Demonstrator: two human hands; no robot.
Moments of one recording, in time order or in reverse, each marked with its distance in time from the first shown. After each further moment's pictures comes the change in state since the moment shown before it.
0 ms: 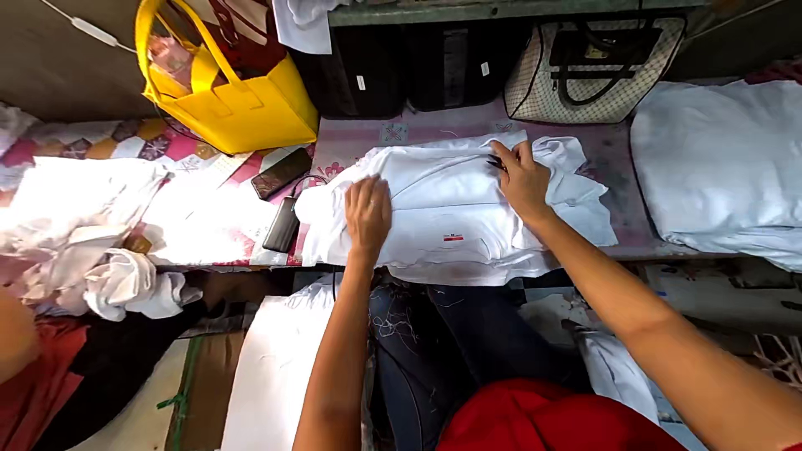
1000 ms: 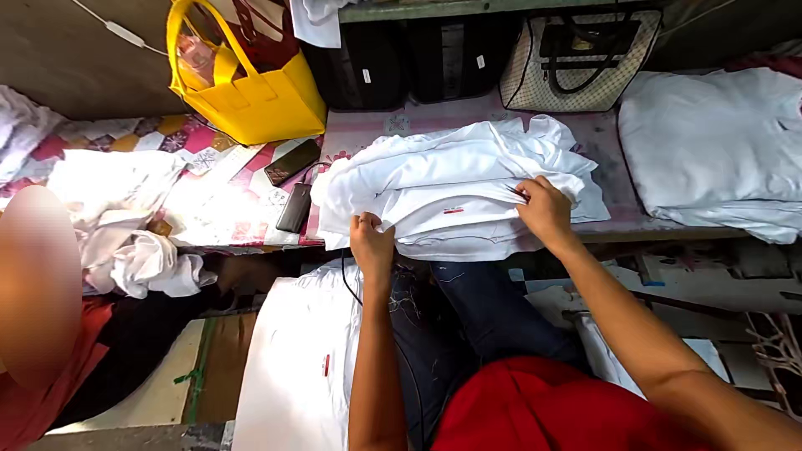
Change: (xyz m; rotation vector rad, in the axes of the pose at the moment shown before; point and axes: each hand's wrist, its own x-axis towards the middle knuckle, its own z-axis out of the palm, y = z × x) left_hand -0.057 0.082 -0.068 -0.120 -0.170 -0.804; right_hand -0.093 -0.023 -0.074 0.058 -0.275 0.282
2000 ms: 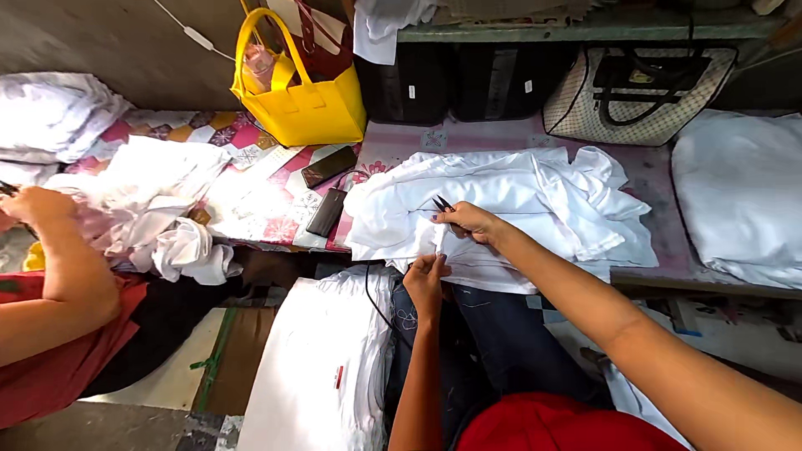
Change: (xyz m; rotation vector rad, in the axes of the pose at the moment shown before) left_hand -0.048 -0.005 0.053 -0.834 0.072 -0.208; right_hand 0.079 -0.135 0.103 0.932 -0.912 0.191
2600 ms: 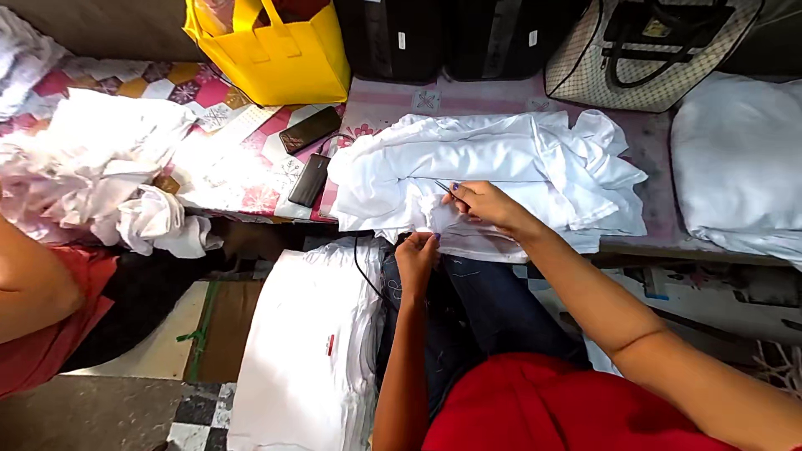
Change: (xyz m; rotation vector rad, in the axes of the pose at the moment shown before) left_hand -0.004 0.009 -0.022 0.224 -0.229 -0.227; right_hand -0.093 0.001 0.001 -0.277 0.122 -0.162
